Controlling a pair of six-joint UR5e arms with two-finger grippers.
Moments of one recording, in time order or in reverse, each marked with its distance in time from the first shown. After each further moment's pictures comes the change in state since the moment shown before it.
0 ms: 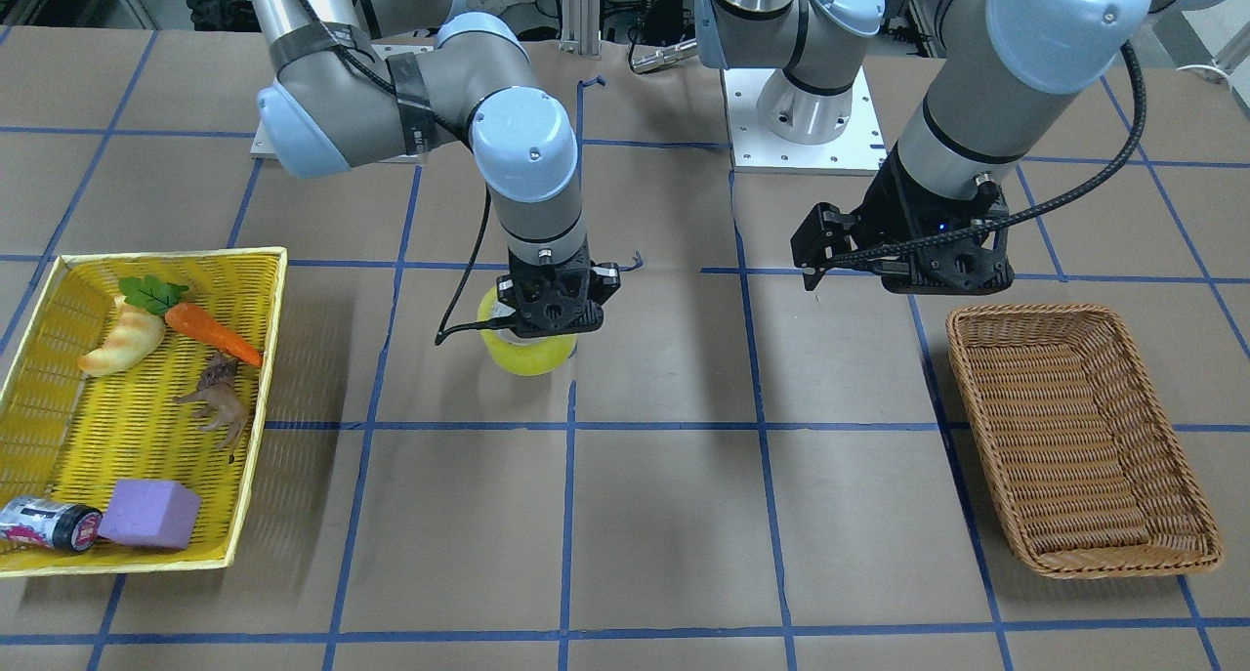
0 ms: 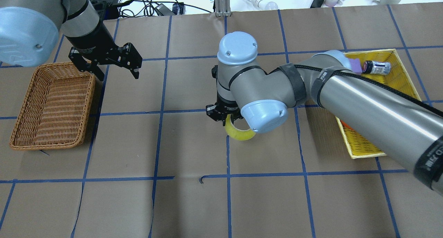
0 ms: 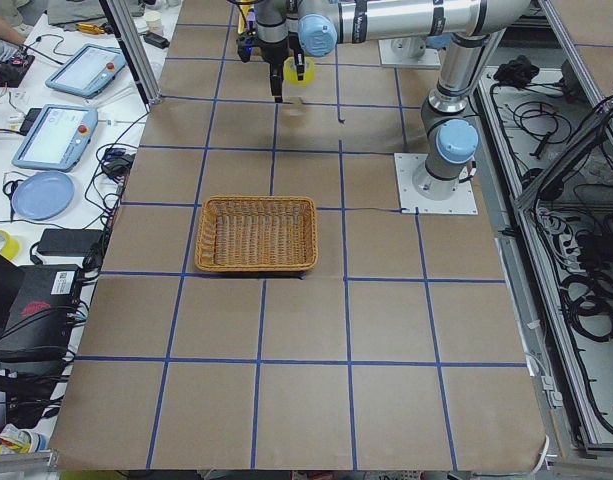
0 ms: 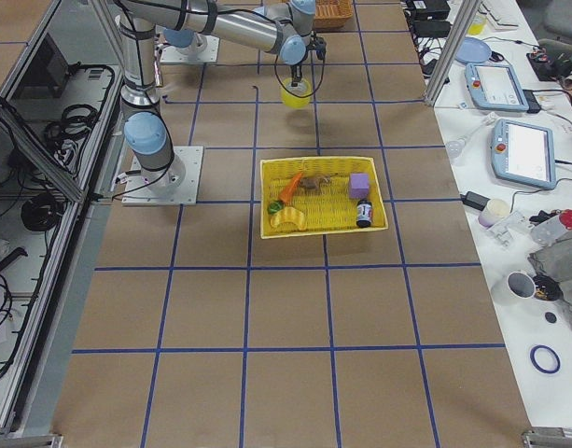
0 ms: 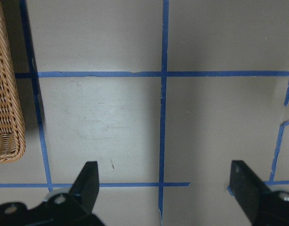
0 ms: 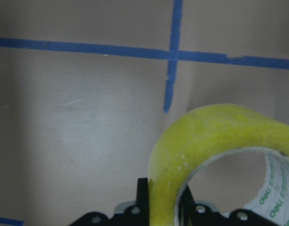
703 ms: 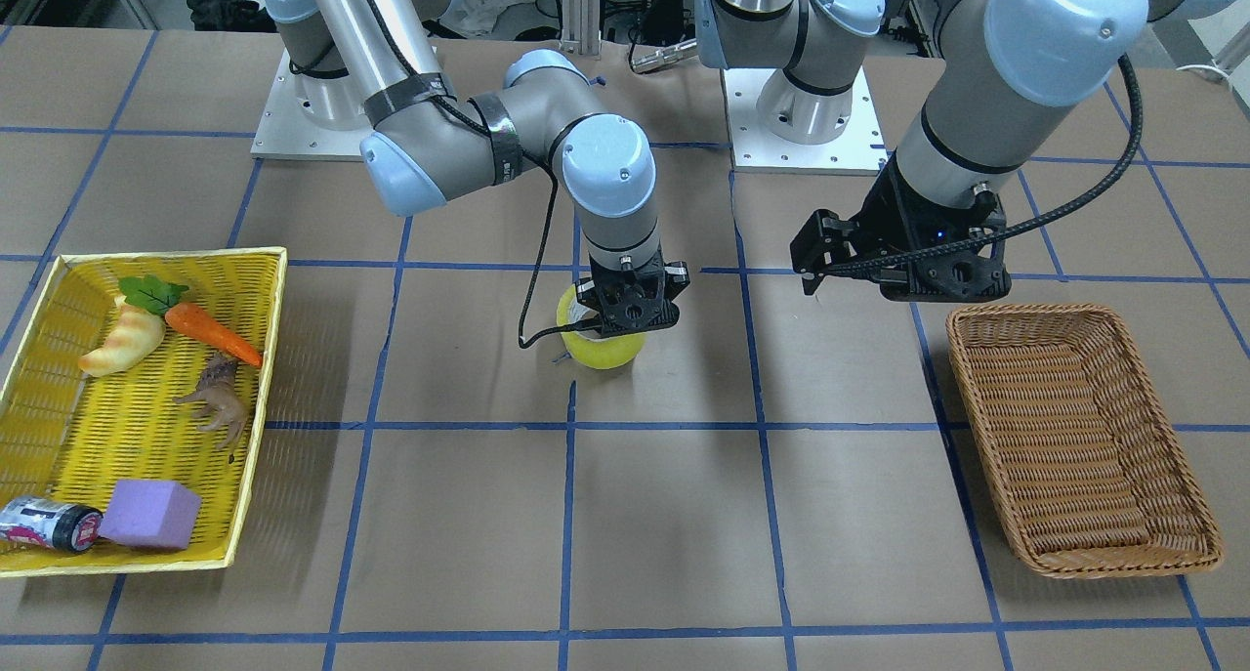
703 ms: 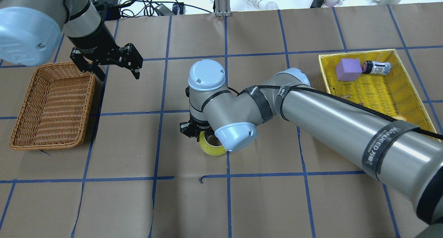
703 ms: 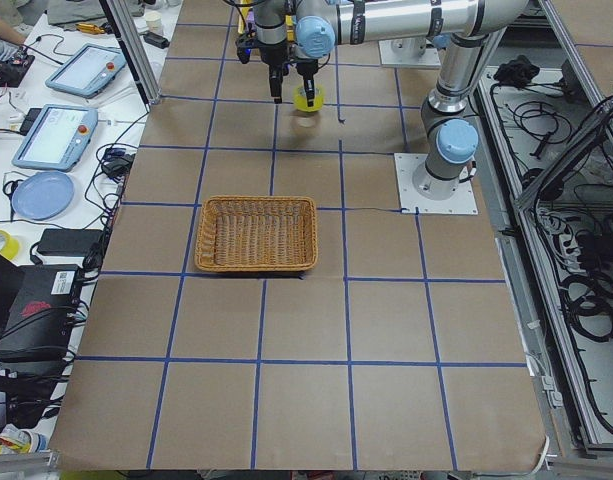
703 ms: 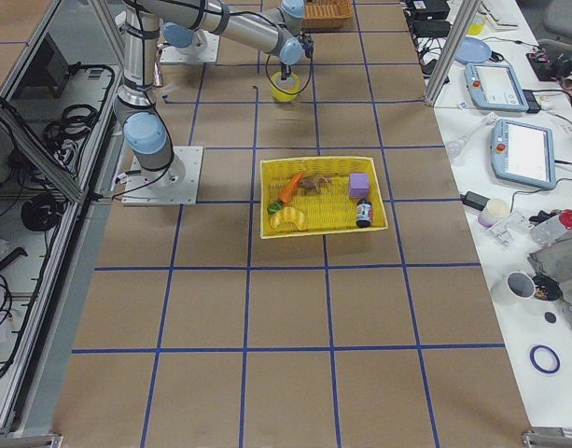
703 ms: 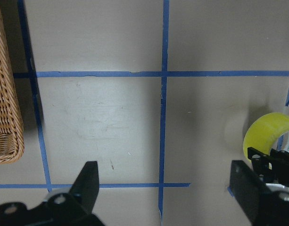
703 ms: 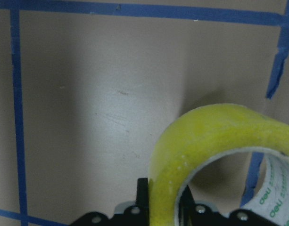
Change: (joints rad) left arm 0.000 -0.011 0.002 0.000 0.001 0.000; right arm 0.101 0.107 -0.007 -0.131 0.051 0.090
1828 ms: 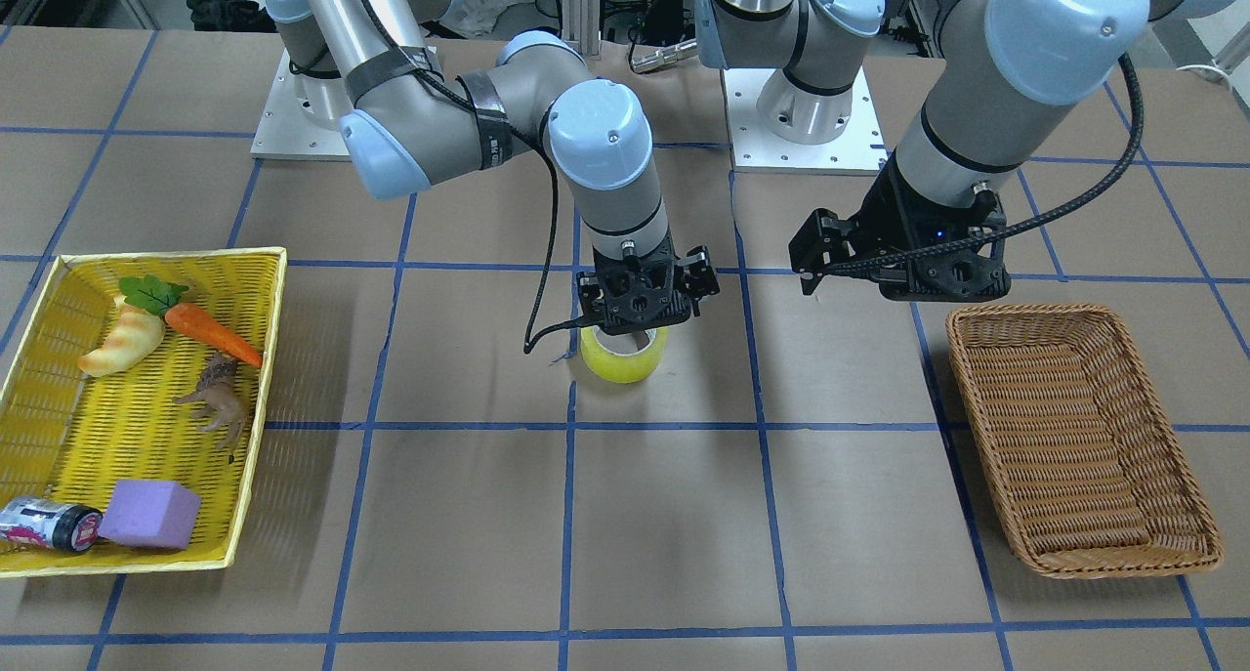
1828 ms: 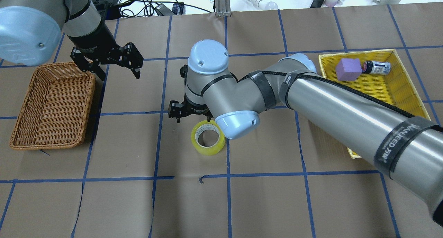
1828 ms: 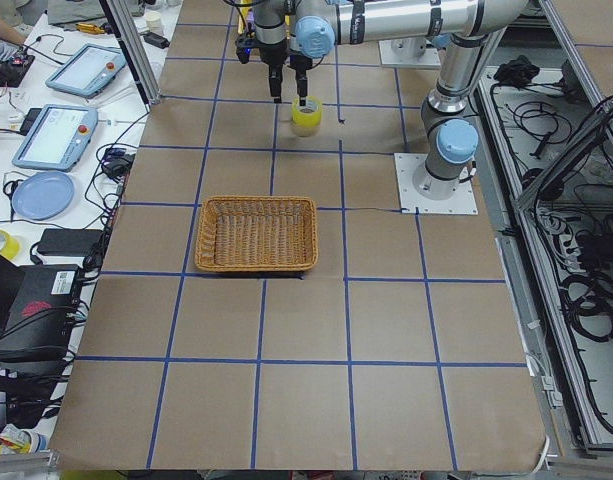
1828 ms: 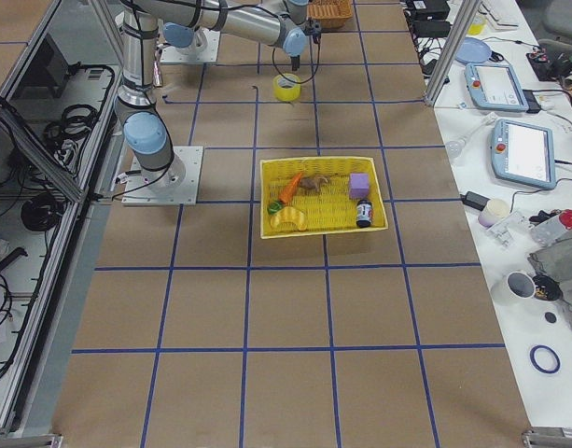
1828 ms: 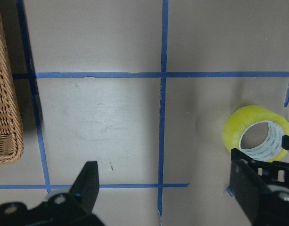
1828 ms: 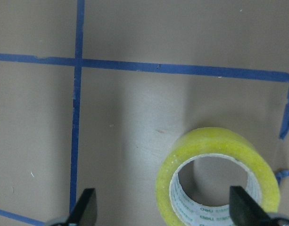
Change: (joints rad) left arm -0.006 0.002 0.002 -0.001 -0.007 -0.009; right arm -0.045 -0.051 -0.070 0.014 0.020 0.008
